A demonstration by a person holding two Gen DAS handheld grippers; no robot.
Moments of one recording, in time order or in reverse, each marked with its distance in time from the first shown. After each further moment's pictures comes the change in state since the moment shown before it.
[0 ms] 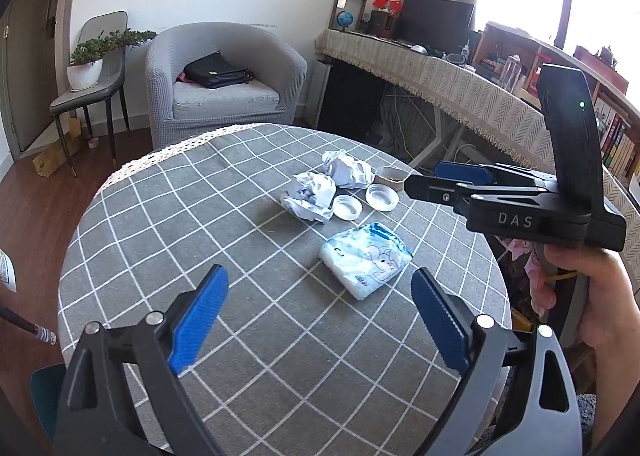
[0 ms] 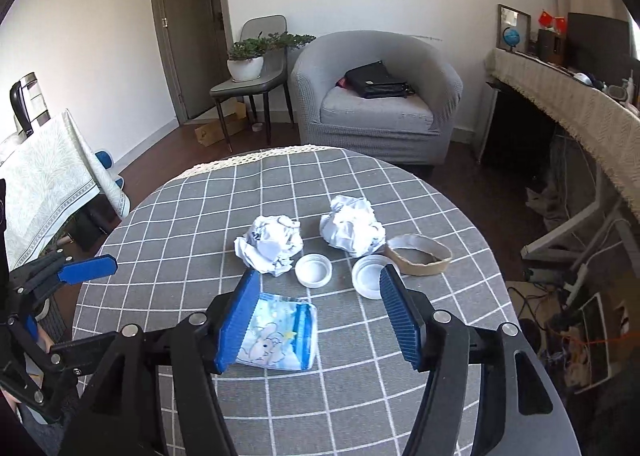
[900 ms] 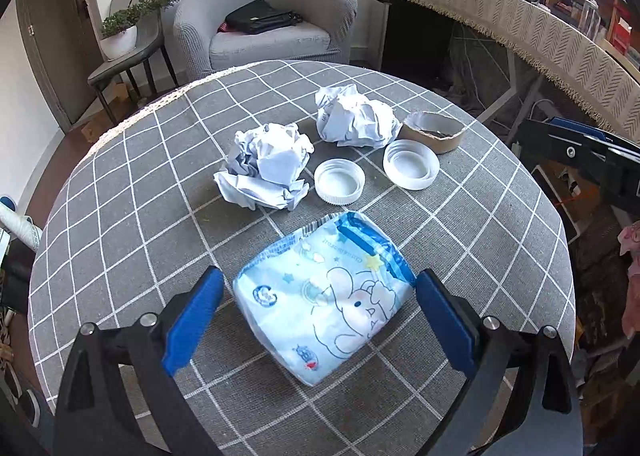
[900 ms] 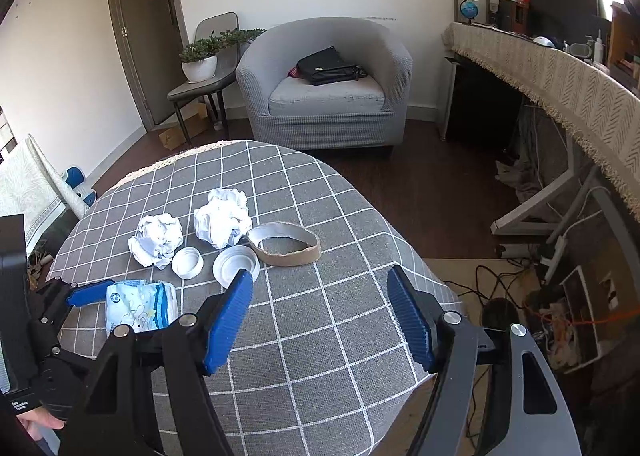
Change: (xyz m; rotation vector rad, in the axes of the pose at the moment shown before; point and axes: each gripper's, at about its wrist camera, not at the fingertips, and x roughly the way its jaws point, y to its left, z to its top) left arm 0.114 -0.049 0.016 -0.053 0.222 0.286; right arm 0.009 -0.105 -0.006 0.078 0.046 -0.061
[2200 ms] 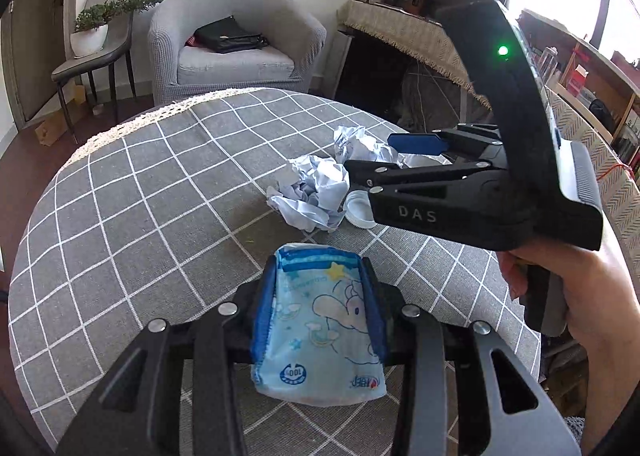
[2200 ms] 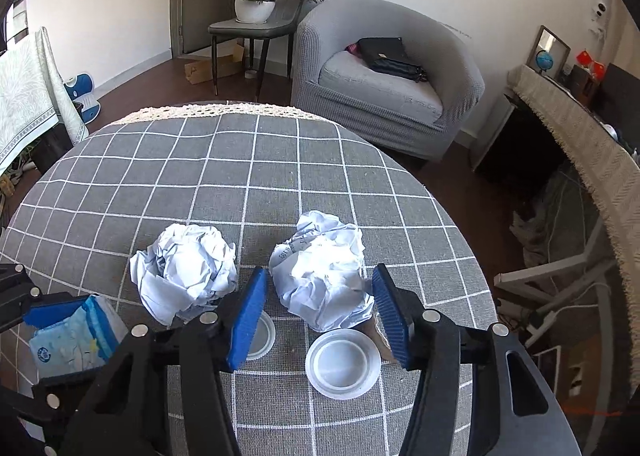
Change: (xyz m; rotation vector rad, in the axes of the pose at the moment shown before) left arm -0.025 0.069 -0.004 -0.017 -0.114 -0.252; right arm 0.096 0.113 0.036 -0.316 0.103 -0.057
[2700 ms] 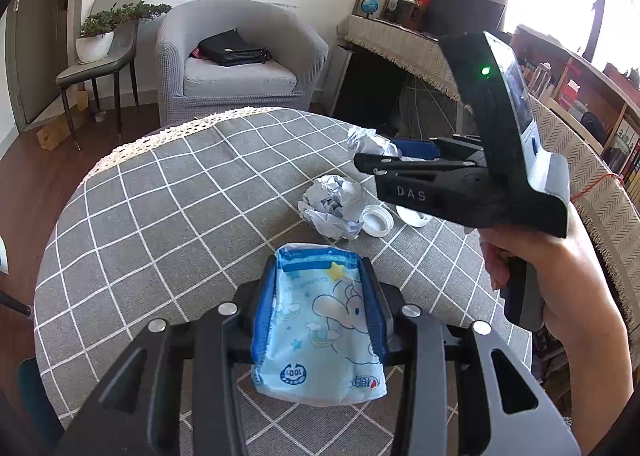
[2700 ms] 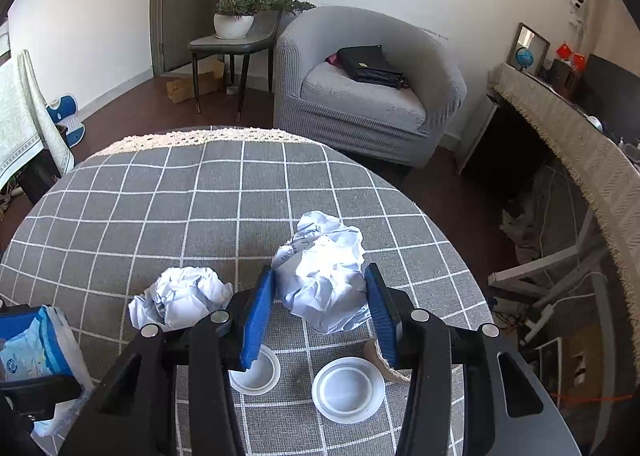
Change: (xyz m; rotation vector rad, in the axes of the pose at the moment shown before) left arm -0.033 0.017 -0.004 -0.008 -0.047 -0.013; right arm -0.008 0.000 0.011 0.073 -0.061 -0.045
